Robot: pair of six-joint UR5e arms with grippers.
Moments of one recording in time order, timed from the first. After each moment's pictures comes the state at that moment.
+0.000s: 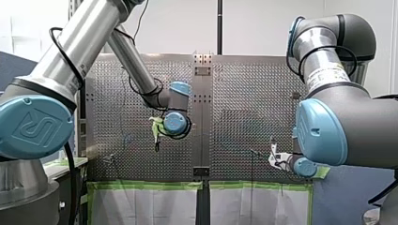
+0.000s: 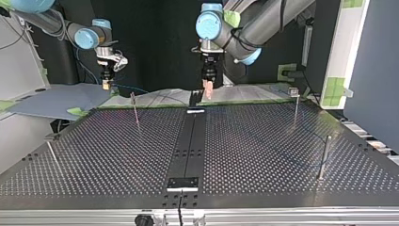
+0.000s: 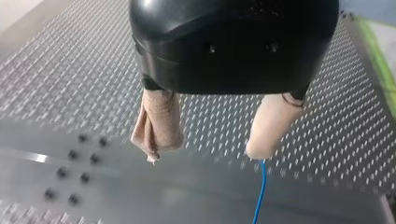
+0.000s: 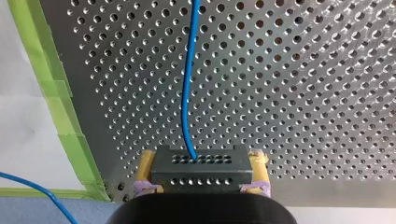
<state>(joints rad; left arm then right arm) -0.64 -2.06 -1.91 -2.44 -2.10 -1.76 1.66 -0.71 1.88 -1.05 1.42 1.64</state>
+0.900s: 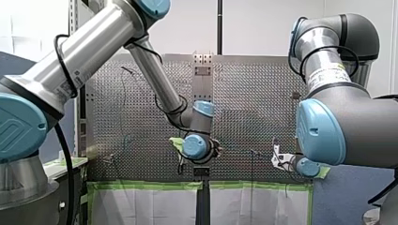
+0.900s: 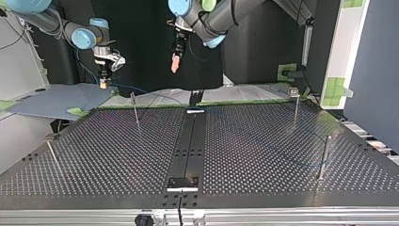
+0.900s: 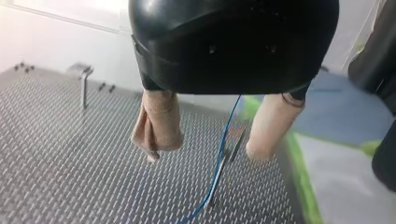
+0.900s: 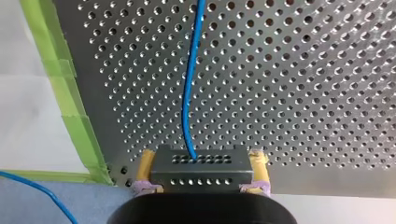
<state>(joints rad) -0.88 -2.26 -1.83 -2.41 -2.07 -1.79 1.64 -0.71 1.88 -1.03 1.41 1.61</state>
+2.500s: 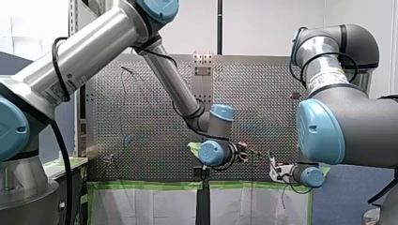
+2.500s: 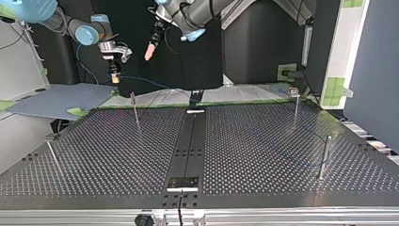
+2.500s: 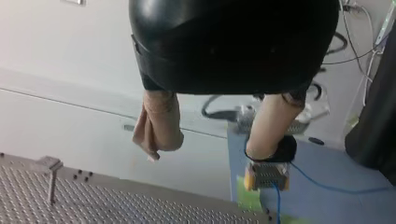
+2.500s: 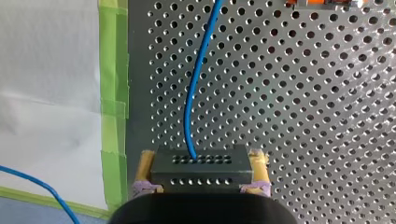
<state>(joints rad) -0.99 -2.35 -1.69 -2.43 -1.98 -1.77 1.62 -0.64 1.90 -1.05 1.22 1.45</state>
